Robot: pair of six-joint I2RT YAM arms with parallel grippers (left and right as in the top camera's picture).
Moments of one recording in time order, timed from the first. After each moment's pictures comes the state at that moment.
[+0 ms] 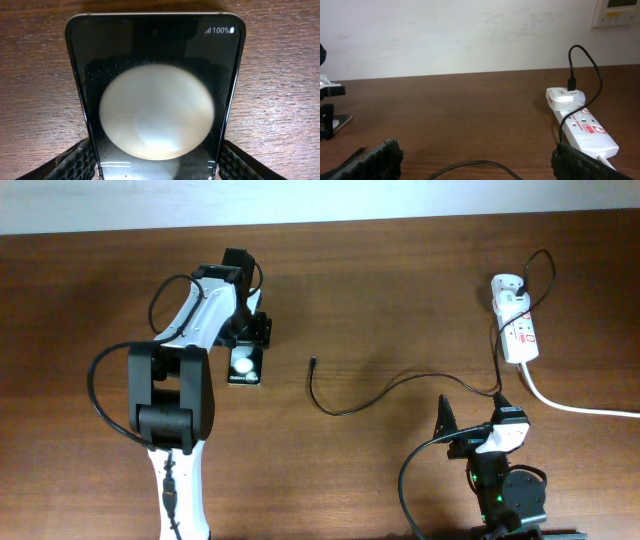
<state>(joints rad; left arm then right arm) -0.18 2.32 1.83 -1.05 0.00 -0.06 0.14 0.01 0.01 -0.07 0.09 0.10</state>
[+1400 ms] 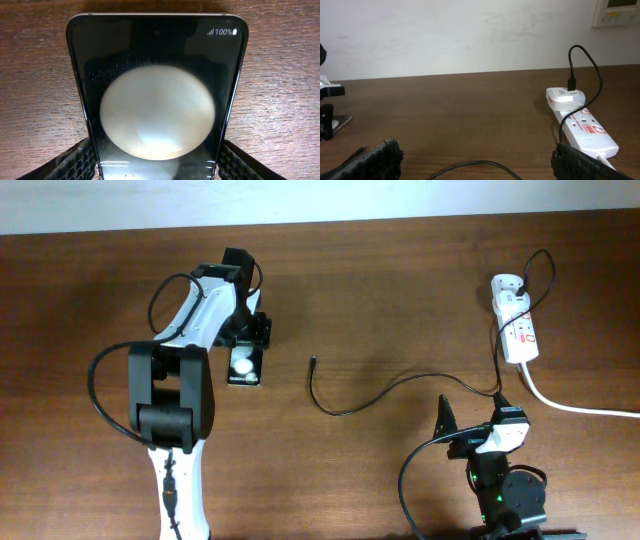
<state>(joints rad) -0.17 2.33 1.84 -1.07 0.01 -0.07 0.14 0.01 0.01 -0.07 0.09 0.10</state>
